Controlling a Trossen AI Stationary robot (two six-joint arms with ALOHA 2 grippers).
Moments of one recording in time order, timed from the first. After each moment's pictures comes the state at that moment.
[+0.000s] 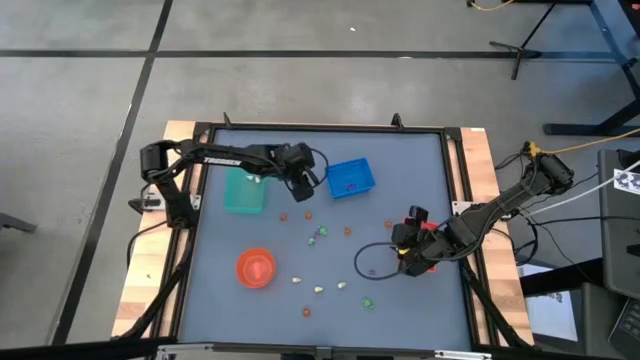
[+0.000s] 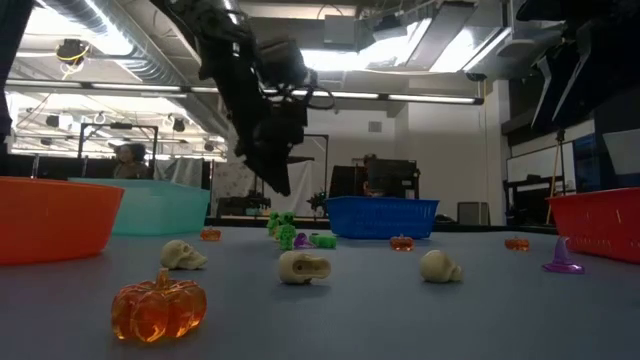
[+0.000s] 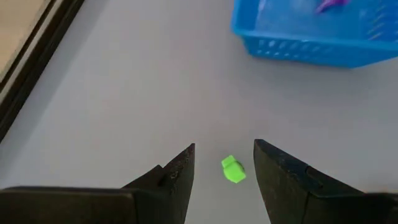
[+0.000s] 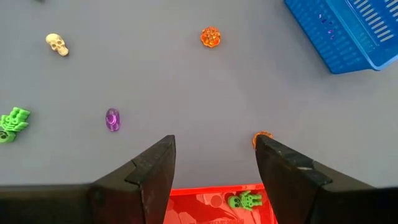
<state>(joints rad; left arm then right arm) 0.32 1.73 1.10 -0.41 -0.22 -0.10 0.58 1.27 0.91 -0.85 0.43 0.70</state>
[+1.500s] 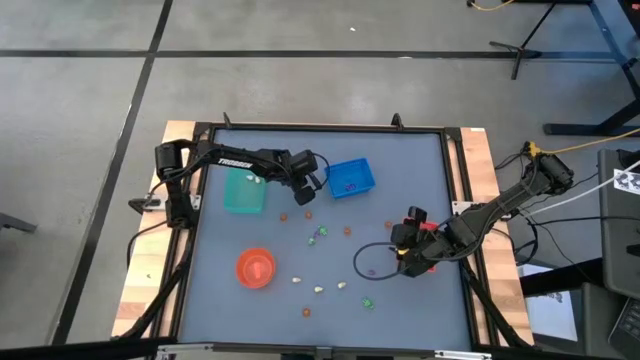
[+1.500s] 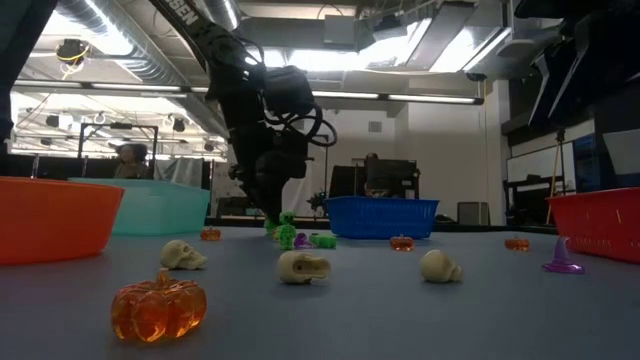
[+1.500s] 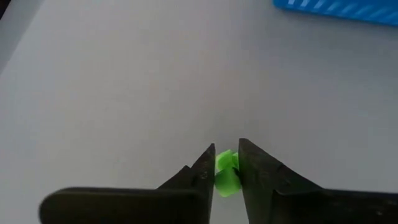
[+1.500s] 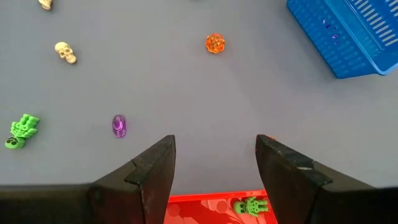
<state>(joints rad) 0.32 1.85 1.10 -0.40 -0.24 -0.18 0.58 1.27 0.91 -0.83 0.43 0.70</state>
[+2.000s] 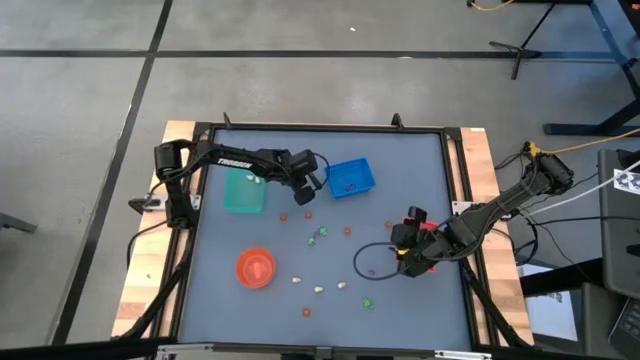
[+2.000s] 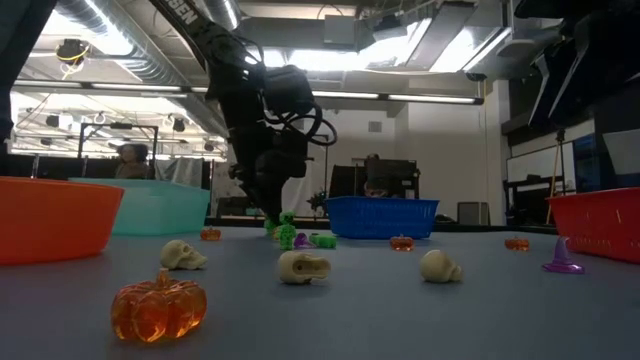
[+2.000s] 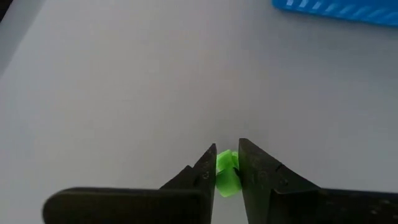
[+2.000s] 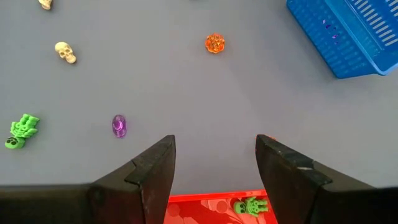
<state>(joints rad) 0.32 1.84 1.10 -0.40 -0.23 -0.18 0.58 1.27 0.91 -0.83 0.43 0.70</state>
